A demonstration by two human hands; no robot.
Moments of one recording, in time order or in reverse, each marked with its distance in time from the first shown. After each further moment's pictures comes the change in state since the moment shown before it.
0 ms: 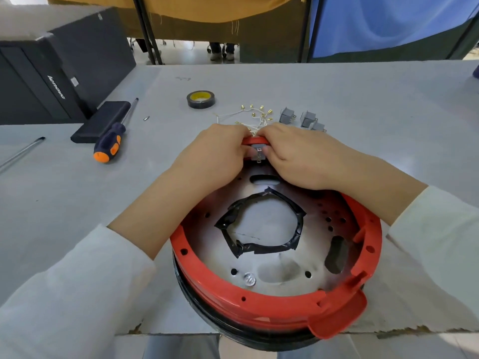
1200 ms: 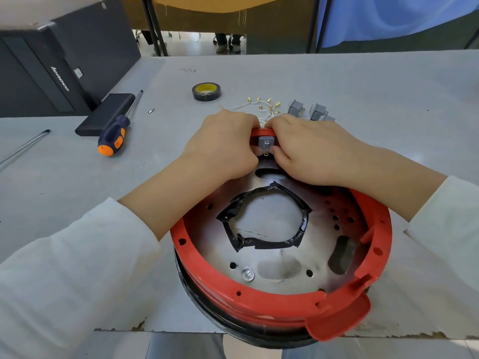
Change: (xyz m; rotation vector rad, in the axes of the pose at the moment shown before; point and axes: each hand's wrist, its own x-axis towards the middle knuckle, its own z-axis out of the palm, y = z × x) left_hand 0.005 0.002 0.002 0.096 0.056 0.013; right_hand 0.005 0.005 0.010 -0.206 0.098 -0.033
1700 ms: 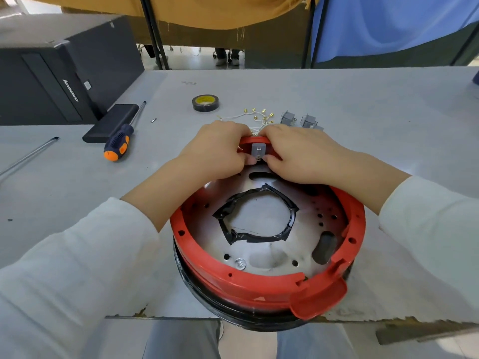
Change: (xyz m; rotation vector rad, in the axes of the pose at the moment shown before) left_hand -0.001 -0.004 -0.006 -0.048 -0.050 0.031; right_hand 0.000 0.000 -0.007 0.091 -0.053 0.030
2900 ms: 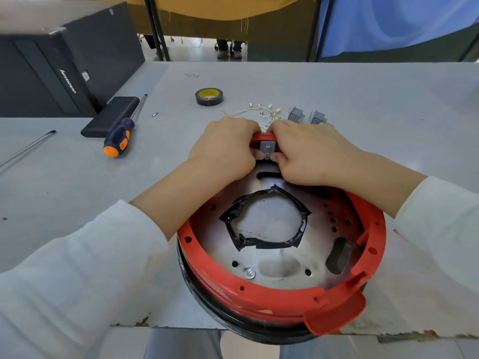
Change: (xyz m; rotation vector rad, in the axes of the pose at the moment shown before) left_hand 0.002 0.001 0.006 0.015 0.033 -0.049; right_hand 0.003 -0.004 0.000 -0.080 0.016 0.002
